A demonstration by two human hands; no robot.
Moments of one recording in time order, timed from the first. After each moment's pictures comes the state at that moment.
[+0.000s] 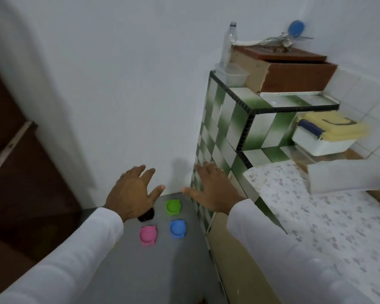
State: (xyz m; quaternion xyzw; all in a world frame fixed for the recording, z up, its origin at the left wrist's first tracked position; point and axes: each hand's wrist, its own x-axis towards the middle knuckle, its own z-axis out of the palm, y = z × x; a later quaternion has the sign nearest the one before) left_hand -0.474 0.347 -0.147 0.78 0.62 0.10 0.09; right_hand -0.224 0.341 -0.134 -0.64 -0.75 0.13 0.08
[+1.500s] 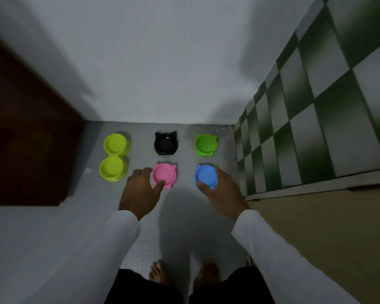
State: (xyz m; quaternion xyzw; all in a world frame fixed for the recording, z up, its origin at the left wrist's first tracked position) left_hand -0.481 0.533 -0.651 0.52 0.79 0.10 0.30; right_hand -0.242 0.573 -0.647 -0.67 -0.60 0.43 0.04
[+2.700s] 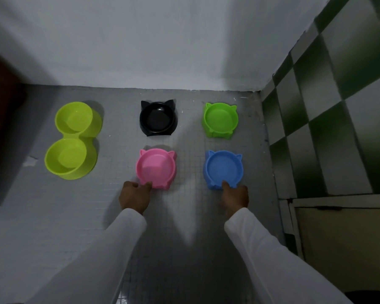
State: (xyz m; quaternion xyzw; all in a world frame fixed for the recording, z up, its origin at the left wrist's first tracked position) left_hand -0.505 0.577 -1.046 0.18 0.88 0.19 0.40; right_hand -0.249 0.616 -1.077 -0.84 -0.18 0.47 0.20
